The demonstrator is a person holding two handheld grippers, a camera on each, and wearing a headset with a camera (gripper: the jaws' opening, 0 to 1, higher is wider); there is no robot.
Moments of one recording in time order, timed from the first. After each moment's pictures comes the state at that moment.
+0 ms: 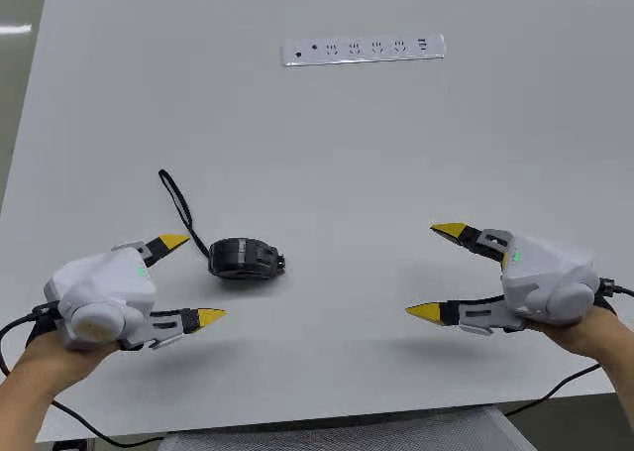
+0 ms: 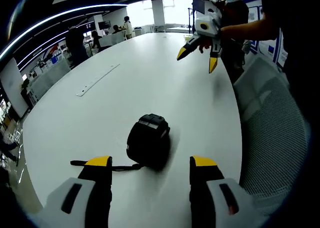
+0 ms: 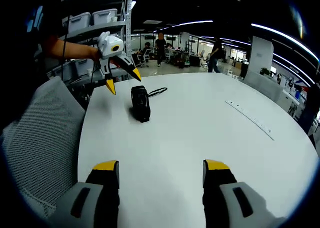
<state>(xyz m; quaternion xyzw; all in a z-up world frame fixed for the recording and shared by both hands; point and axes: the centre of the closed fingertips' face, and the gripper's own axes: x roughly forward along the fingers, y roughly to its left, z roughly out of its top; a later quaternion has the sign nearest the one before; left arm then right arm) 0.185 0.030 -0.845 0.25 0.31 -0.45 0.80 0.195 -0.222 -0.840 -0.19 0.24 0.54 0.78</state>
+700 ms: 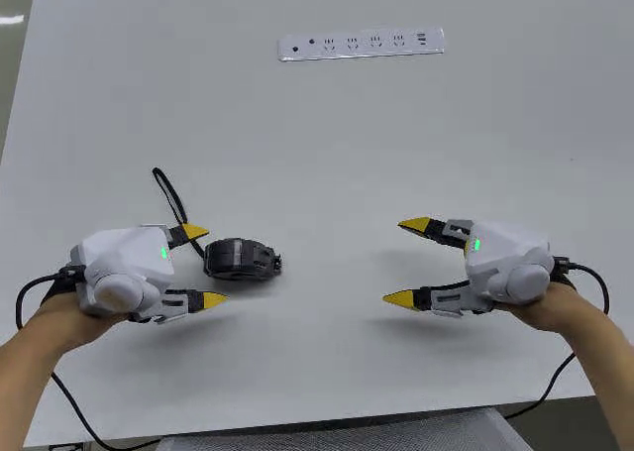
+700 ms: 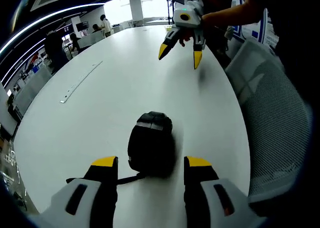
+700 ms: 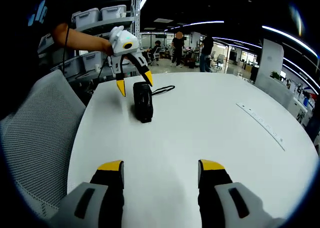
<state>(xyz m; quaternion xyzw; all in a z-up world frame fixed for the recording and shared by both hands) 0.204 0.014 -0.865 0.30 0.32 -0.51 0.74 0.211 -0.193 -0.862 -0.20 0.23 0.58 0.76</state>
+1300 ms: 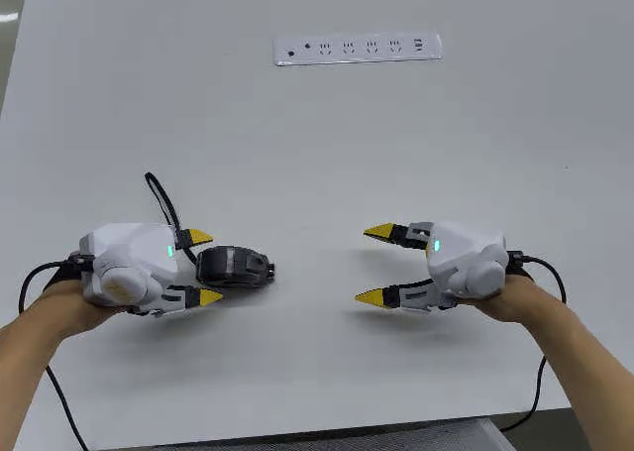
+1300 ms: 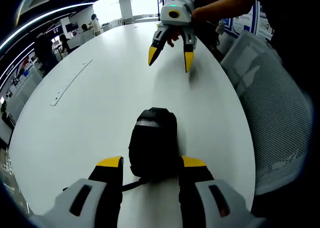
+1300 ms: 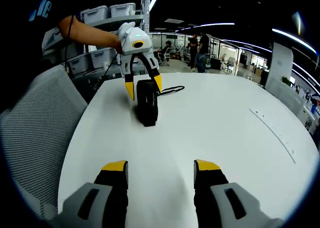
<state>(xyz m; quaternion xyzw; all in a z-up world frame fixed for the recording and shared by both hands) 0.211 0.008 -0.881 0.31 0.32 -0.54 0.71 0.217 -0.161 -0.880 -0.21 0.22 0.62 0.73</state>
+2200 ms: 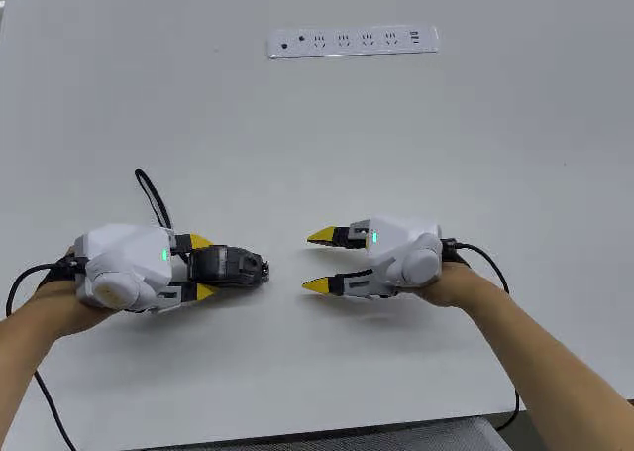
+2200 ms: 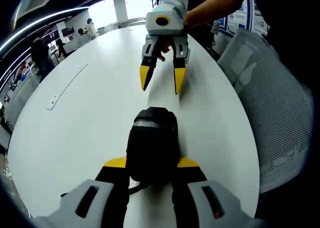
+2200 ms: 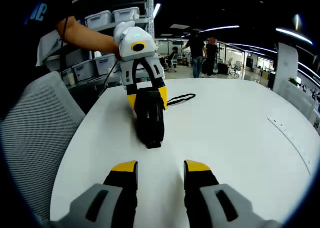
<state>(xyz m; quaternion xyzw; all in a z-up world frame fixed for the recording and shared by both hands) 0.212 0.003 -0.888 0.31 0.30 -0.56 0.71 0.220 -0.096 -0.893 -0.18 0.21 0.65 0.71</state>
